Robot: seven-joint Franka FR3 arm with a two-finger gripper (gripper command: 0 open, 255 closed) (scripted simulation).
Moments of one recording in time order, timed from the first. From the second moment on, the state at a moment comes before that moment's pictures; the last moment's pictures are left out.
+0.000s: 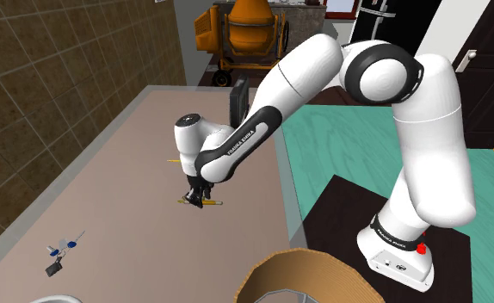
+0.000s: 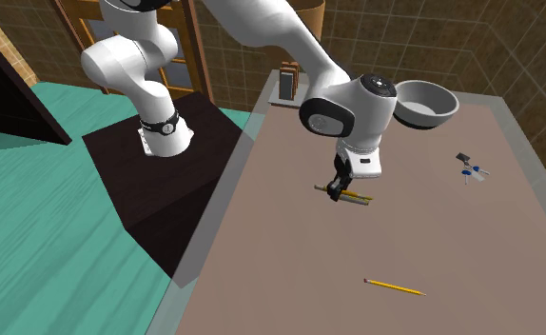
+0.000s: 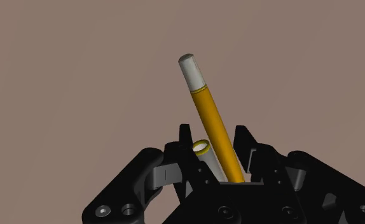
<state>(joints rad) 0.21 0.54 0.25 -1.88 -0.19 2.38 0.40</state>
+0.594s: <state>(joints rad) 0.20 0.46 0.27 -1.88 -0.16 2.31 0.39</state>
